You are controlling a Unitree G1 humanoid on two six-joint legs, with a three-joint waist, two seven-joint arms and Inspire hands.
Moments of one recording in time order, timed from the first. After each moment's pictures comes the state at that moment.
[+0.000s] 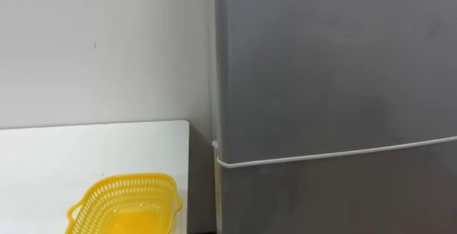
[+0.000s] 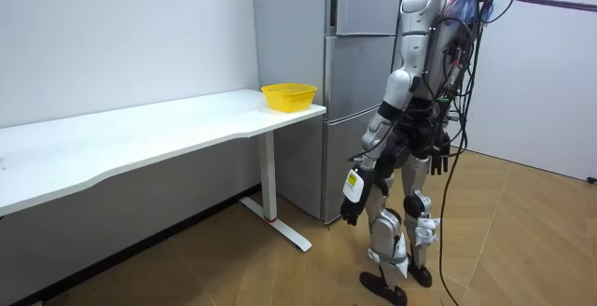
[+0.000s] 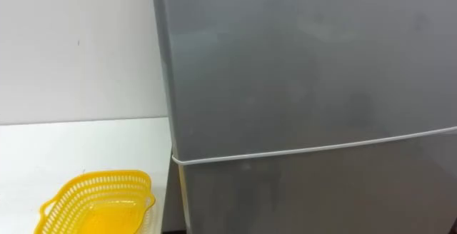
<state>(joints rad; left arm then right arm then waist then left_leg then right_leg) 0.15 0.17 0.06 1.13 0.46 0.23 -0.07 0.10 -0.21 0.11 1.28 -0.34 0.24 0.15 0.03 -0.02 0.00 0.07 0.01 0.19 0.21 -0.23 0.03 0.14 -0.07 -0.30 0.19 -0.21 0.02</state>
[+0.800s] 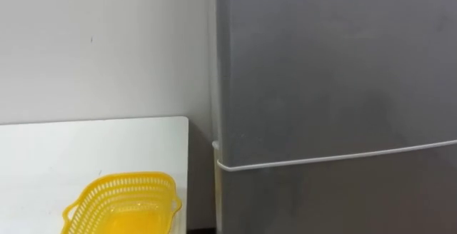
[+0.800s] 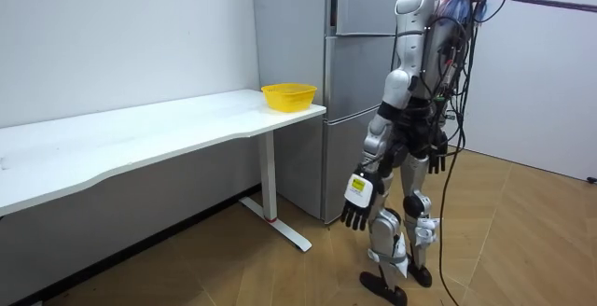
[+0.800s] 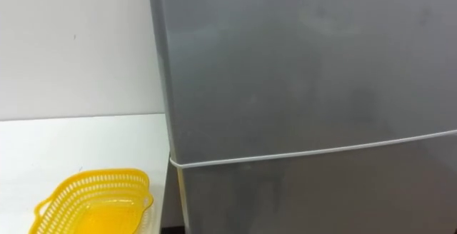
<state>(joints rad) 0.19 0.17 0.12 1.14 0.04 0.23 0.07 0.10 -0.21 0.09 1.28 -0.32 0.23 0.12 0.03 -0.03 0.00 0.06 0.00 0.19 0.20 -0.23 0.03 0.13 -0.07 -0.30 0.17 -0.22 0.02</state>
